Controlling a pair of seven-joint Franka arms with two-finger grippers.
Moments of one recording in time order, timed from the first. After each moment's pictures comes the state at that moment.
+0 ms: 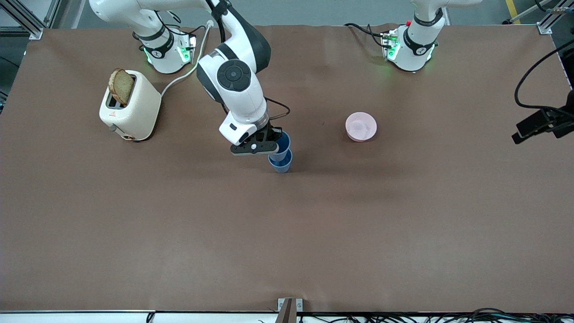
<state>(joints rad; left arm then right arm) -0.07 0.10 0.06 -1.39 -0.04 1.56 -0.14 0.72 0.40 -0.01 -1.68 0.08 2.14 0.64</state>
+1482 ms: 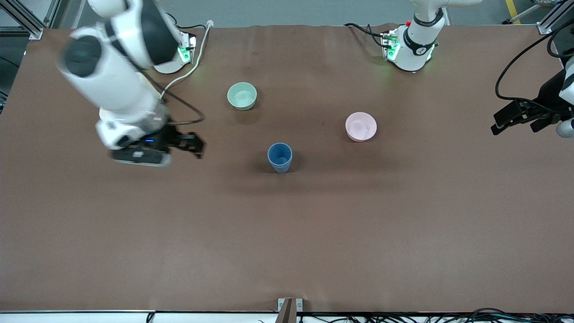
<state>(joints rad) -0.08 0.00 0.04 -1.58 -0.04 1.67 -0.11 0.36 0.12 -0.06 -1.65 0.07 1.89 0.47</state>
